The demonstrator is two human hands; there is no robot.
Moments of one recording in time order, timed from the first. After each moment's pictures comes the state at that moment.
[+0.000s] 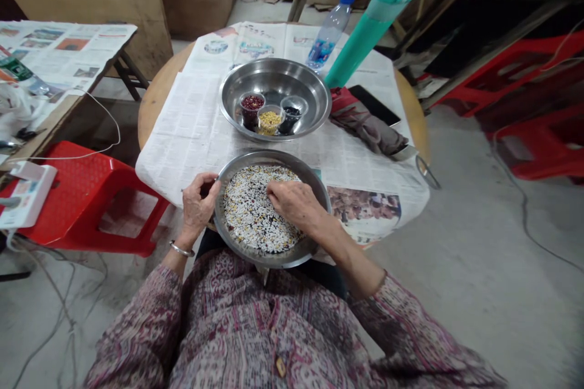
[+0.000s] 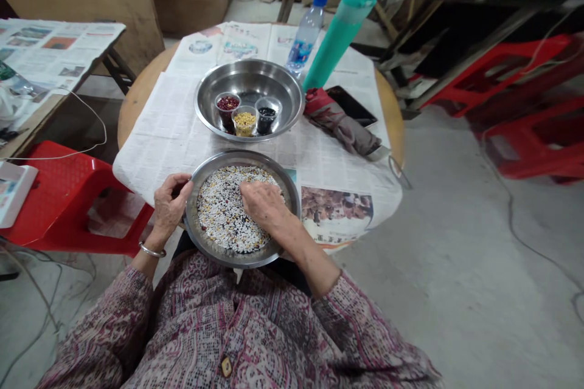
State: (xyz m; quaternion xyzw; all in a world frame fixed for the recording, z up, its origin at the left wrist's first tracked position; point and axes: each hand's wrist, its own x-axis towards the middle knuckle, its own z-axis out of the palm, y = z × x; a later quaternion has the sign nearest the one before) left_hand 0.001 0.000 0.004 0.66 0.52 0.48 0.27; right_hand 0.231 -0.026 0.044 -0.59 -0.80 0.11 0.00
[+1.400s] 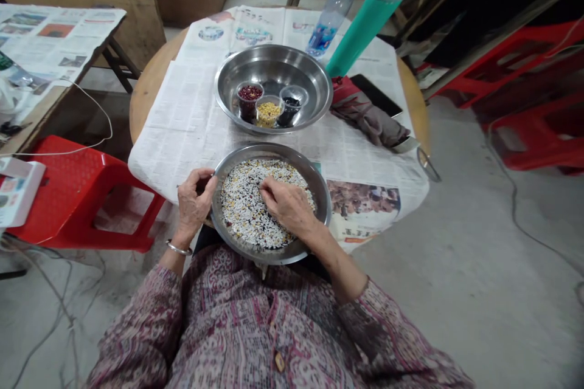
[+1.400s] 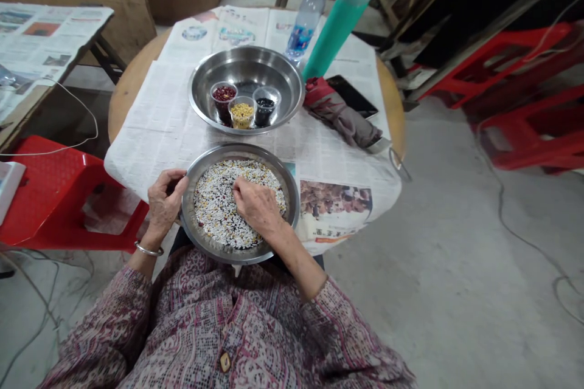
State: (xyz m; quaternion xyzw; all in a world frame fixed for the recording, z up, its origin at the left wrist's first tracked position) left_hand 0.002 0.000 0.000 0.64 0.53 0.48 0.28; right_hand 0.221 -0.038 0.019 -0.63 -0.74 0.16 0.16
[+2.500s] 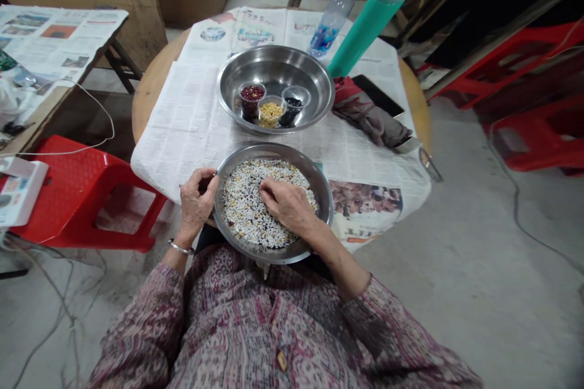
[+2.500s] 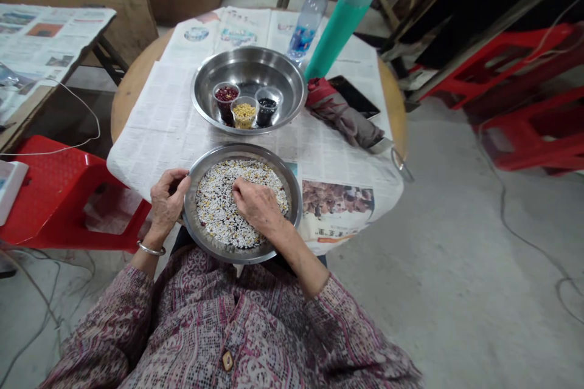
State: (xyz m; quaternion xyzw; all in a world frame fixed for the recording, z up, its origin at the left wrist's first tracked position) left_hand 0.002 -0.001 0.003 0.65 0.53 0.48 0.28; right_hand 0.220 -0.037 0.018 -0.61 -0.75 0.18 0.17
